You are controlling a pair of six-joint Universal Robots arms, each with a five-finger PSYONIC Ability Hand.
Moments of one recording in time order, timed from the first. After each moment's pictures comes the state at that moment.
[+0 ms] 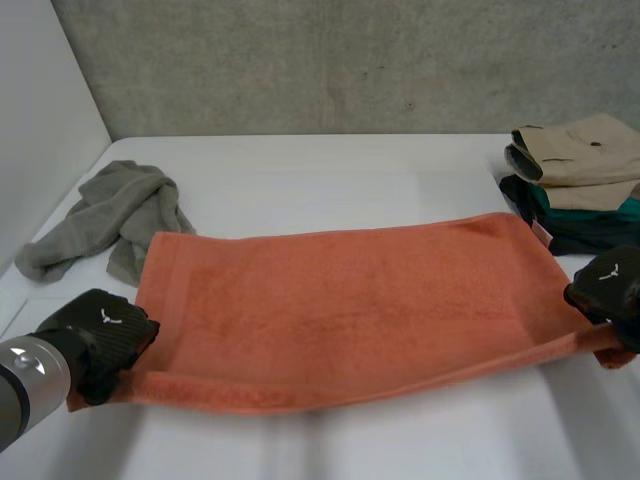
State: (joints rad) left arm 4.50 -1.55 -1.89 2.78 -1.49 3.94; right arm 1.56 -1.45 1.67 0.47 1.39 2.05; left_hand 1.13 1.20 1.19 1.20 1.00; right_hand 1.13 1.17 1.19 1.20 1.02
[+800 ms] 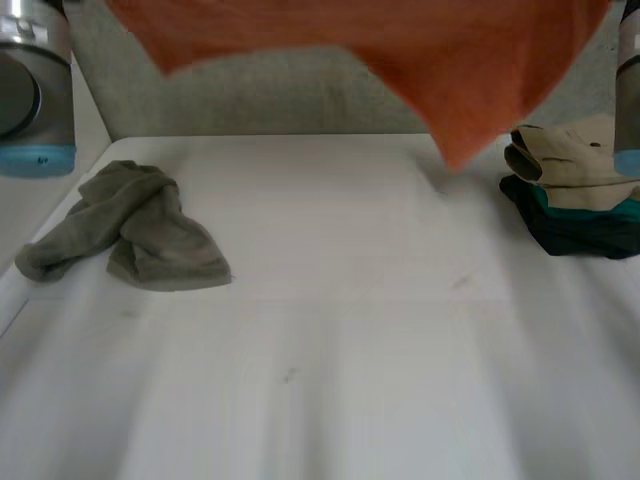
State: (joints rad) left arm 4.49 -2.09 -0.90 3.65 -1.59 3.68; right arm 1.75 -1.02 0.90 -0.56 1.52 2.47; left_hand 1.13 1.20 1.19 1.20 1.00; right_hand 1.13 1.17 1.19 1.20 1.03
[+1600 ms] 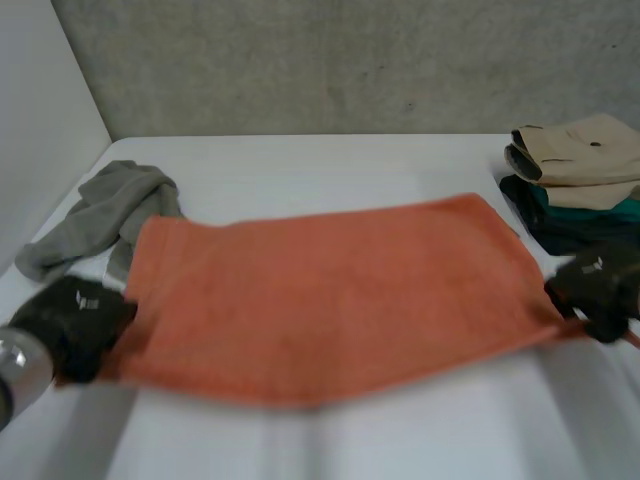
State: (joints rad) left arm 4.59 -1.47 -1.96 2.81 -1.48 3.97; right arm 1.55 -1.38 1.62 0.54 1.32 2.16; left_hand 1.13 1.20 1.19 1.20 1.00; right_hand 1.13 1.17 1.19 1.20 1.03
